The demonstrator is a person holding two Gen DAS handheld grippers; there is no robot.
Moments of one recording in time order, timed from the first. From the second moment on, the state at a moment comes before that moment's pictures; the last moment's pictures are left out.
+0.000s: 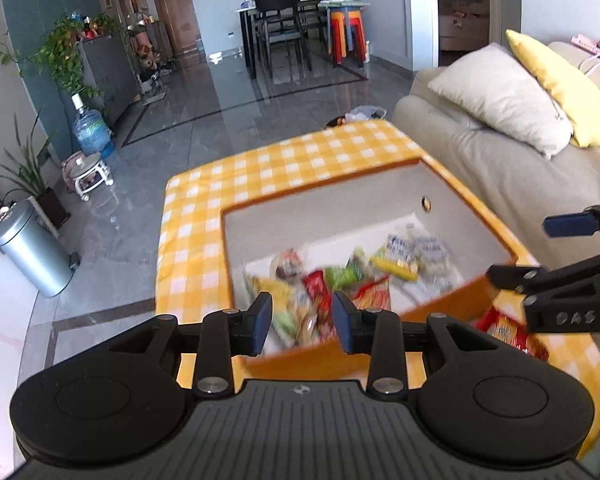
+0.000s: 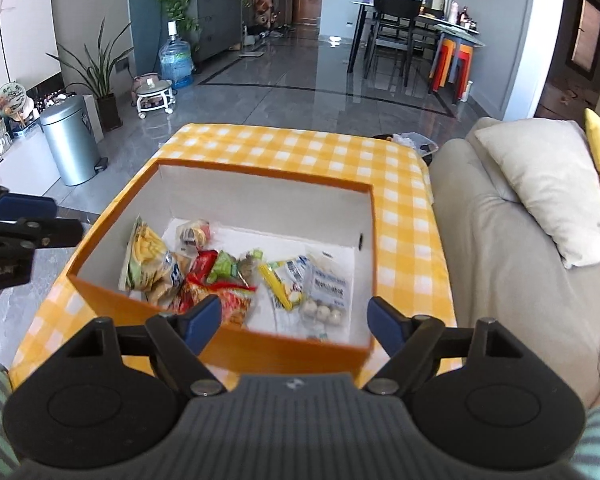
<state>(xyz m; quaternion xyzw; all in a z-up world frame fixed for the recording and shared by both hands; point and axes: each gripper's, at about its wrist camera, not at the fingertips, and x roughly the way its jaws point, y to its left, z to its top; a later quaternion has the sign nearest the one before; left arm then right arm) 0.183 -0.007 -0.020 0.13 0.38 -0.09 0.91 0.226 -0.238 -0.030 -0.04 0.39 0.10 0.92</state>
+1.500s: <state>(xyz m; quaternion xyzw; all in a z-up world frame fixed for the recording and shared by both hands) 0.129 -0.055 -0.119 0.04 0.50 -0.18 0.85 0.157 -0.306 -0.152 0.00 0.51 0.06 0.86</state>
